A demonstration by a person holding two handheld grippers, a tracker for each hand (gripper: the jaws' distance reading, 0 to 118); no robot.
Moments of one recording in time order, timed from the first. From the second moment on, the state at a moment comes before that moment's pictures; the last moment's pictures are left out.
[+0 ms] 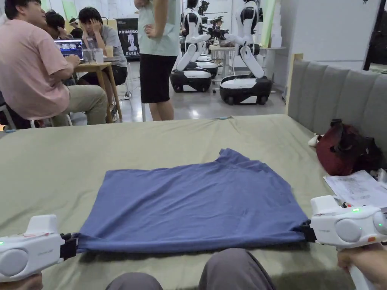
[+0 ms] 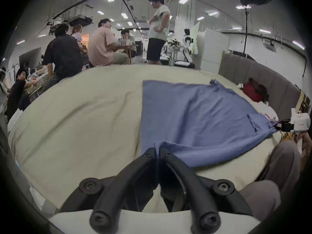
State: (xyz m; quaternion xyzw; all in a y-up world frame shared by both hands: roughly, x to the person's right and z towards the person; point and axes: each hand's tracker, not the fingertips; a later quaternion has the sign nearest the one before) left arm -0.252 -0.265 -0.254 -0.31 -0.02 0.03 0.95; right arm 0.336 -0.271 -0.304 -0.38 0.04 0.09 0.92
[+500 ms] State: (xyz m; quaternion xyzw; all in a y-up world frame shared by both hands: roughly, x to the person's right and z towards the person) left arm -0.257 -0.271 -0.252 -0.30 -0.01 0.06 0.95; right arm 0.346 -0.279 -0.306 -0.34 0.04 0.07 0.94
